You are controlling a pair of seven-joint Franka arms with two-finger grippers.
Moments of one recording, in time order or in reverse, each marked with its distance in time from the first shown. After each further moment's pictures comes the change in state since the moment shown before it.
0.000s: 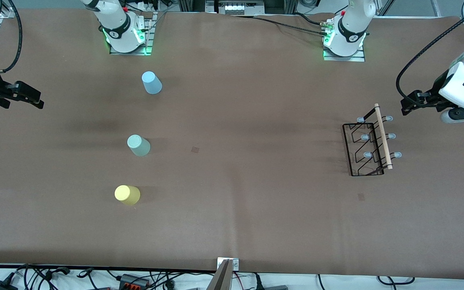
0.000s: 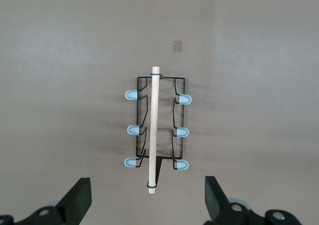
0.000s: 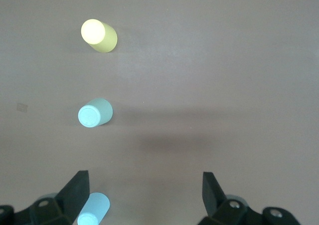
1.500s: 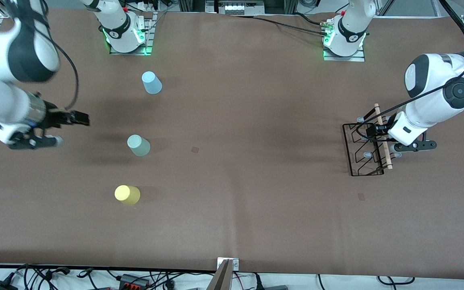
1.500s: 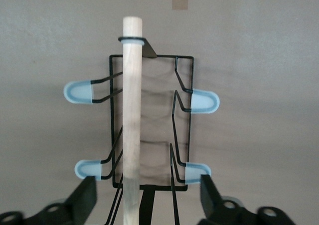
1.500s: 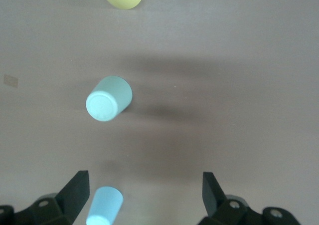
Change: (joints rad) left arm 0.030 0.161 -0.002 -0.361 0.000 0.449 0.001; right arm 0.089 0.260 0.017 -0.020 0.059 0.054 0.030
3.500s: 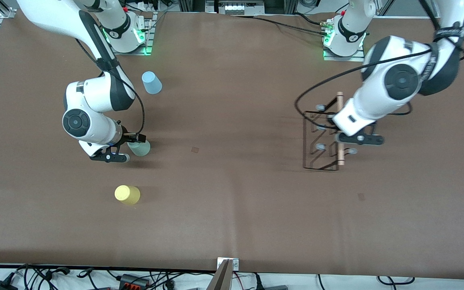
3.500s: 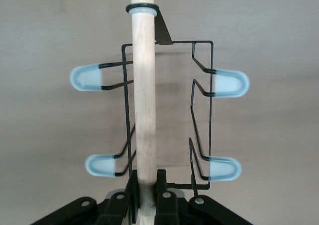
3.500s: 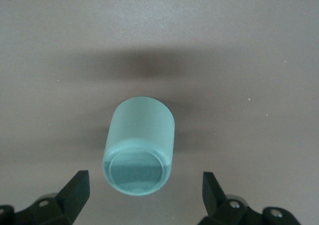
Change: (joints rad) left arm -0.014 0.105 -0.367 0.321 -0.002 -0.317 -0.218; right arm 0.172 0.166 0.000 -0.224 -0.020 0.407 0.300
